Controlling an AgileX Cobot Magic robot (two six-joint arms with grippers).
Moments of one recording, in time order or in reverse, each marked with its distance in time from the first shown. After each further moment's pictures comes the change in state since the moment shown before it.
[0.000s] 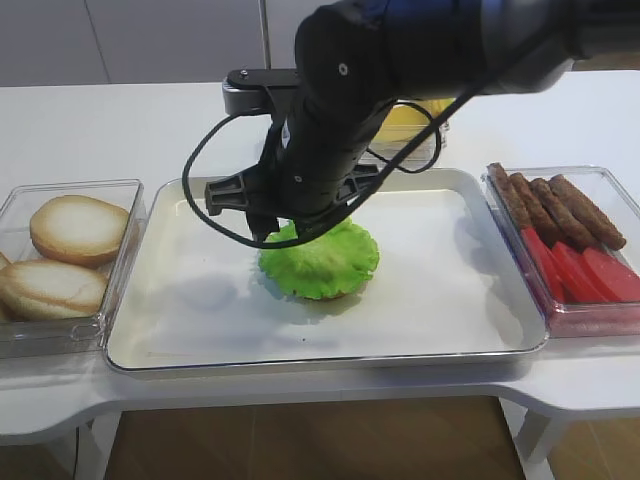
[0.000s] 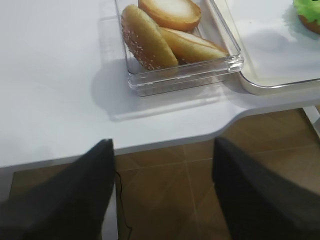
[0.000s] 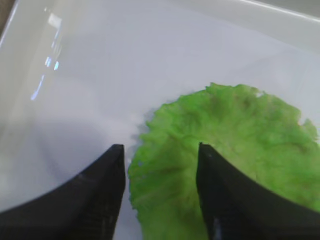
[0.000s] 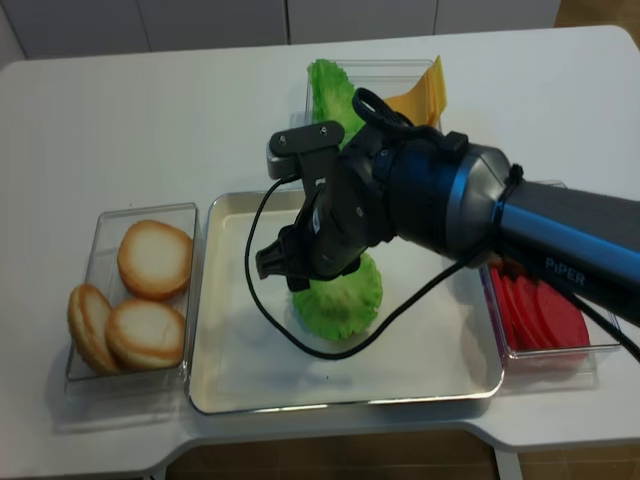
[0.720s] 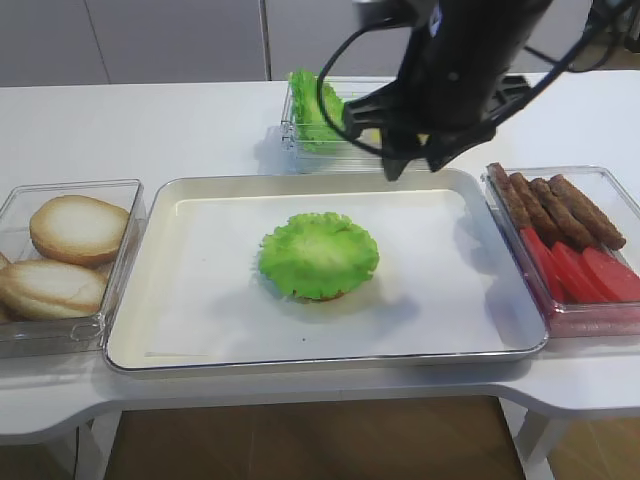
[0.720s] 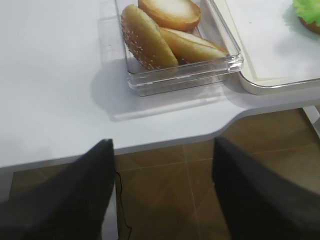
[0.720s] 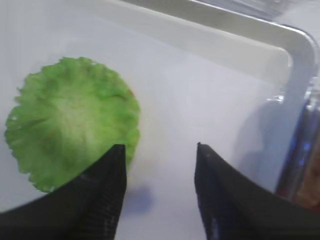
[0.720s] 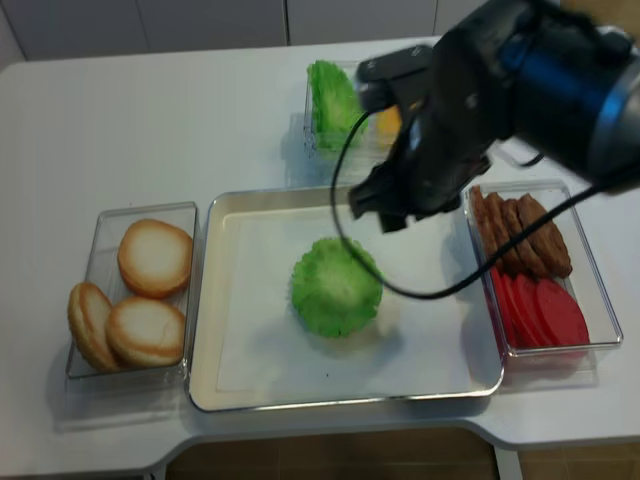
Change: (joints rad) left arm 0.000 0.000 0.000 0.000 0.000 0.000; right arm -0.211 -0.205 0.000 -0.028 0.297 -0.164
